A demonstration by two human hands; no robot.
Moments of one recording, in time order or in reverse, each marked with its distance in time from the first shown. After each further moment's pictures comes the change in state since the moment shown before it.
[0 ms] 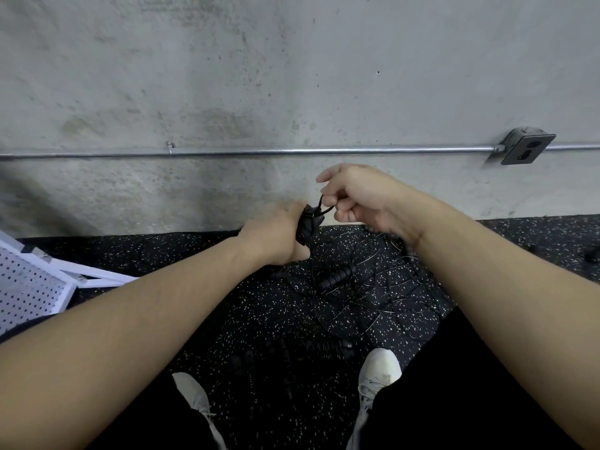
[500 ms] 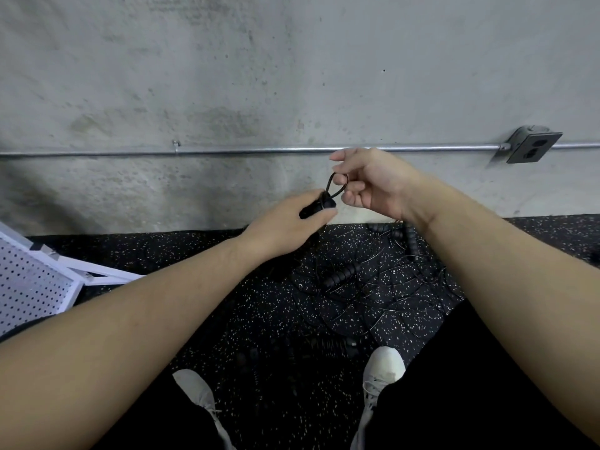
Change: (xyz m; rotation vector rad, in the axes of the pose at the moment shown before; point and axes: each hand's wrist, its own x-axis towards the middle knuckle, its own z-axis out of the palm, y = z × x) left_hand -0.013 0.002 -0.010 -0.607 0.083 0.159; right_hand 0.011 -0.005 -0.015 0.215 -0.057 -0.037
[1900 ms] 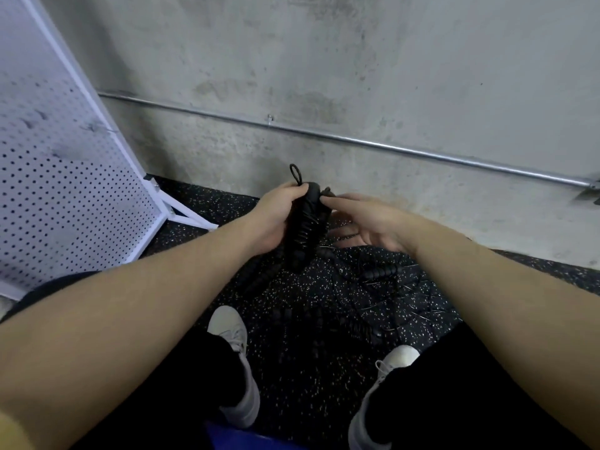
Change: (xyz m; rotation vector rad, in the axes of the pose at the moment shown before) left_hand -0.095 -0.031 -0.041 -1.022 0.387 -0.468; right_hand -0.020 0.065 0.091 -0.388 -0.307 0.156
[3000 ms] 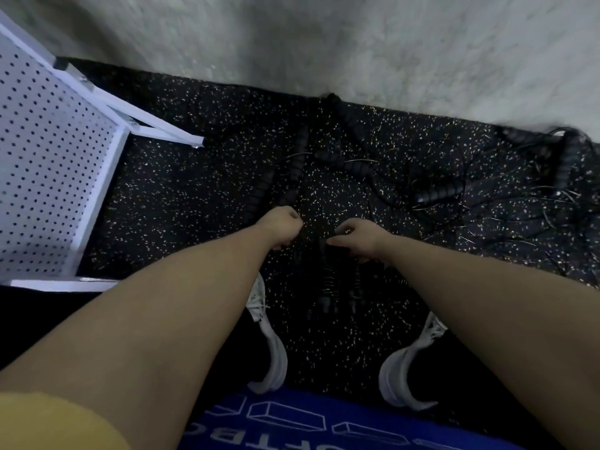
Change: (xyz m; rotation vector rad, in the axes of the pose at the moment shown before) left_hand 0.135 -0.213 -0.108 0.987 -0.044 -0.499; right_hand 0.175 0.248 0.048 -0.420 -0.020 0.420
